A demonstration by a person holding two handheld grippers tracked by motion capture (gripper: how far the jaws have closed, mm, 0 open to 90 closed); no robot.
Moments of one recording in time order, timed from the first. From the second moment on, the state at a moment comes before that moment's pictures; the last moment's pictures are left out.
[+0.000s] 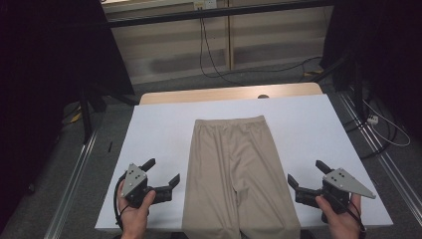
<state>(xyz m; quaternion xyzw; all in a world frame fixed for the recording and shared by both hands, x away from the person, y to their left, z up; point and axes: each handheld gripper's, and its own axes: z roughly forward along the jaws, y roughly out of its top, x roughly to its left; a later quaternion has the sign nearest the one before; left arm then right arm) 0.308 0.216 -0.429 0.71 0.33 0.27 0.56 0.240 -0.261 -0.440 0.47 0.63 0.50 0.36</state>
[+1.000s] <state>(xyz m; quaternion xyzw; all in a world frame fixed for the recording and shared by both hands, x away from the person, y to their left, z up) 0.324 0.201 -0.432 0.74 0.34 0.22 0.53 0.247 -0.189 -0.448 0.41 0.72 0.50 0.26</state>
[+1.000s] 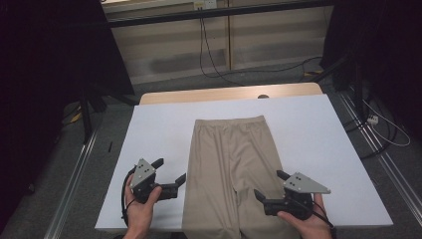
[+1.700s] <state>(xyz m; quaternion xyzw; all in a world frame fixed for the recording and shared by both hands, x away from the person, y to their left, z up) 0.376 0.179 -0.424 0.75 0.33 0.19 0.54 0.261 -0.102 -0.443 0.34 0.82 0.43 0.15</state>
